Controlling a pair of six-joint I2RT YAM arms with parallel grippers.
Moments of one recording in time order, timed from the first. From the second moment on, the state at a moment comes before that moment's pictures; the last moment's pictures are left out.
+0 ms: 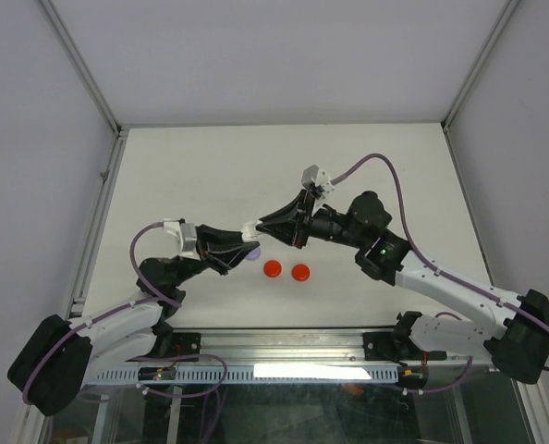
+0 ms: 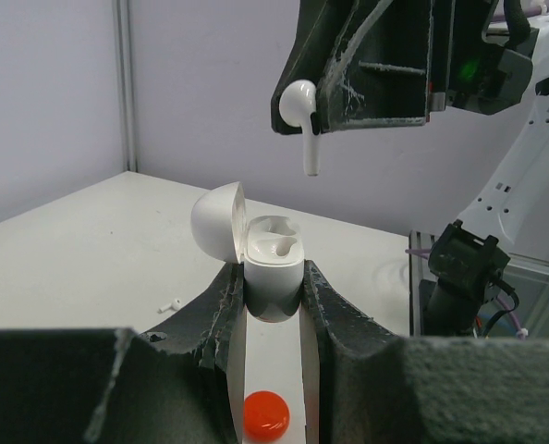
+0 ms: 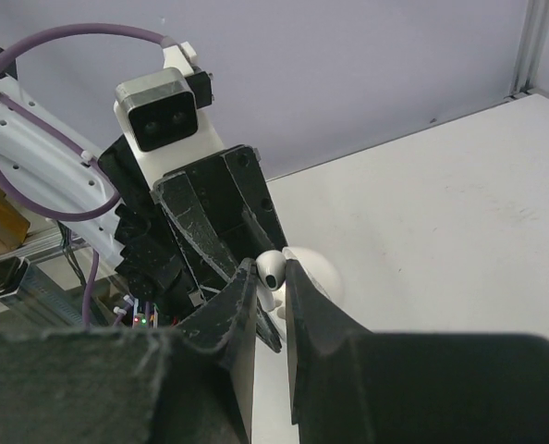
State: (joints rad) left arm -0.60 0.93 0.14 1.31 0.54 -0.39; right arm 0.89 1.08 0.82 0.38 -0.46 0.28
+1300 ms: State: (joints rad) left arm -0.60 0.96 0.13 1.42 0.54 -0.51; right arm 0.93 1.11 0.76 0.49 -0.45 0.26
